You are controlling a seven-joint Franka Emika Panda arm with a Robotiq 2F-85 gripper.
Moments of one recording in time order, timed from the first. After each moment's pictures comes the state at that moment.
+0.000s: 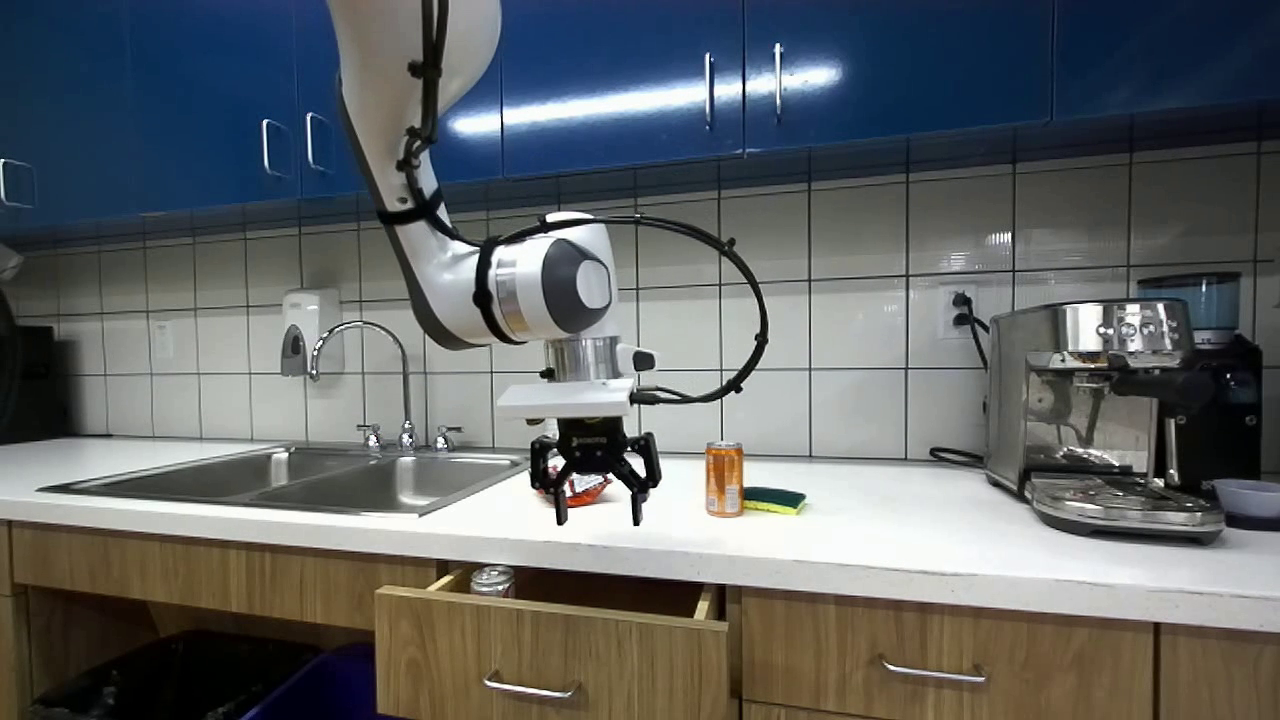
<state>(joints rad) -0.06 0.19 -0.08 -2.29 -0.06 2.58 -0.15</state>
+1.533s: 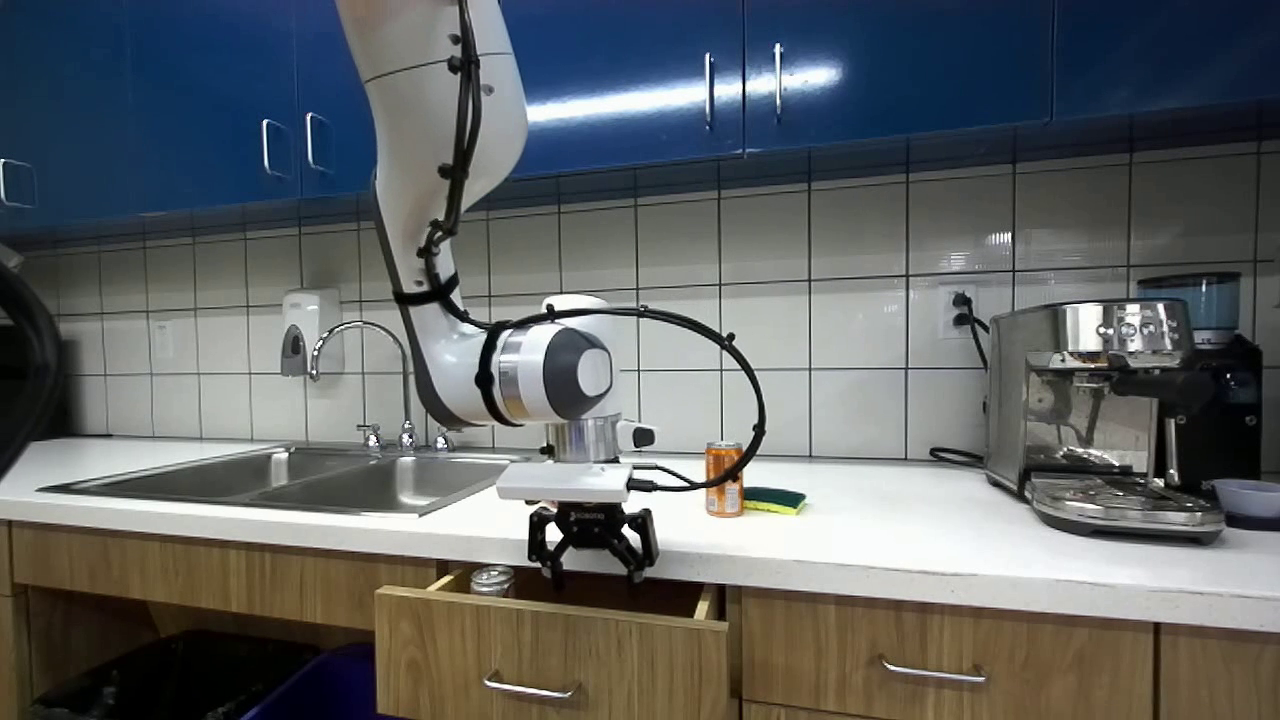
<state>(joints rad) -0.07 0.38 -0.07 -2.28 -0.03 2.71 -0.14</state>
